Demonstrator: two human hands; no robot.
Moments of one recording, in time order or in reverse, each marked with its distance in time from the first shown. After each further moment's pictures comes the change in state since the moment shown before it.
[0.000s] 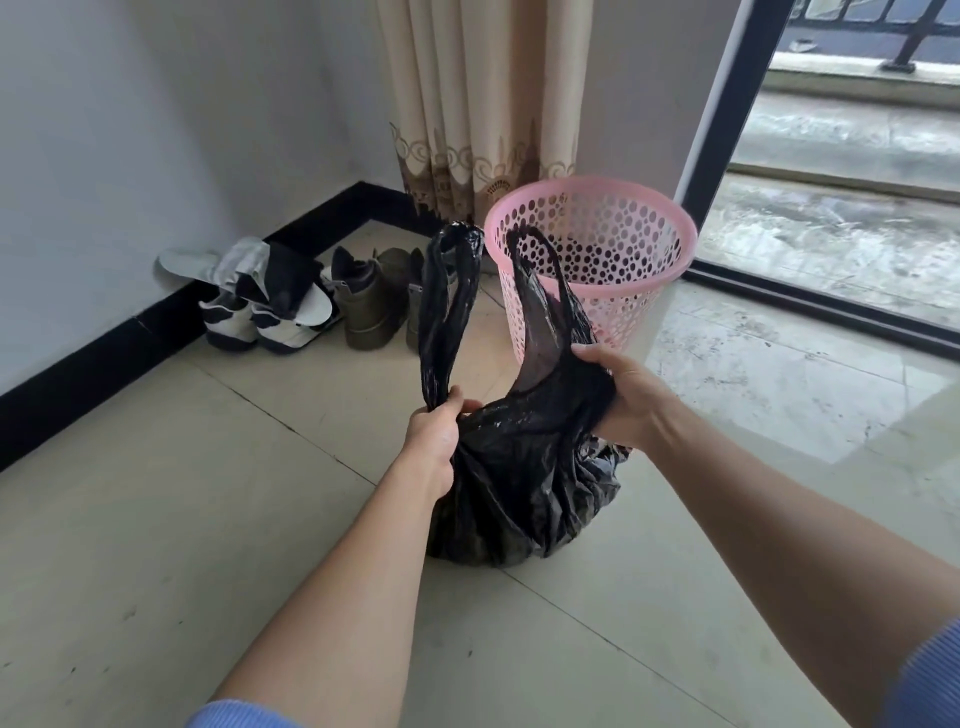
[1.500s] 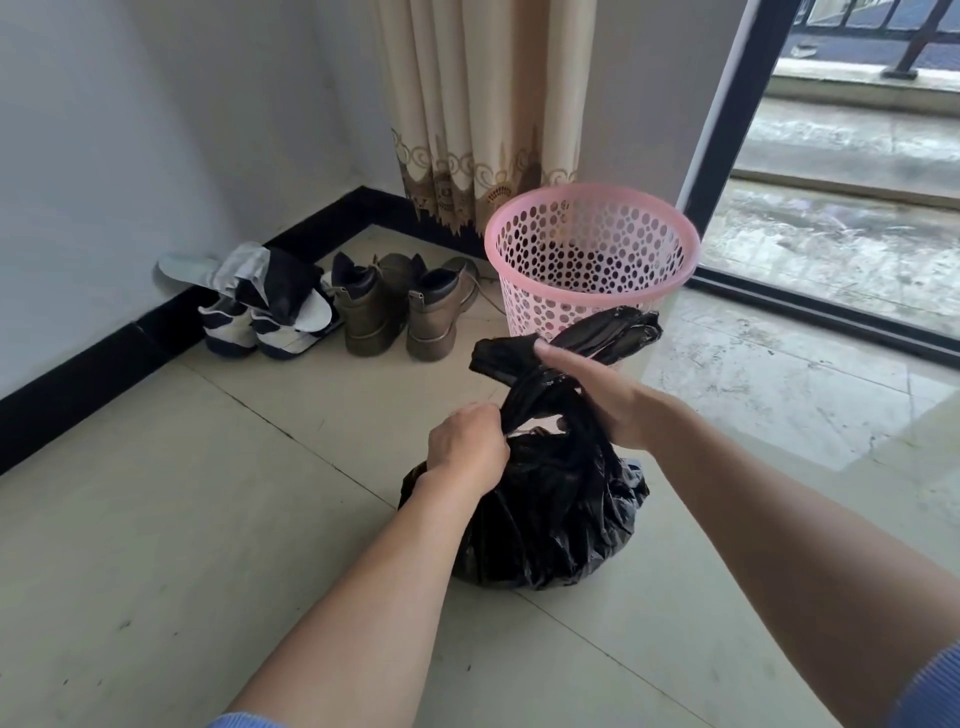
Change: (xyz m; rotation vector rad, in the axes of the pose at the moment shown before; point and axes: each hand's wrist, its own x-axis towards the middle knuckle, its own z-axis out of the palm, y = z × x) left_hand -0.011 -0.001 0.024 1.521 0.092 0.622; right_hand 0.002 -0.010 0.017 -0.624 -0.081 0.086
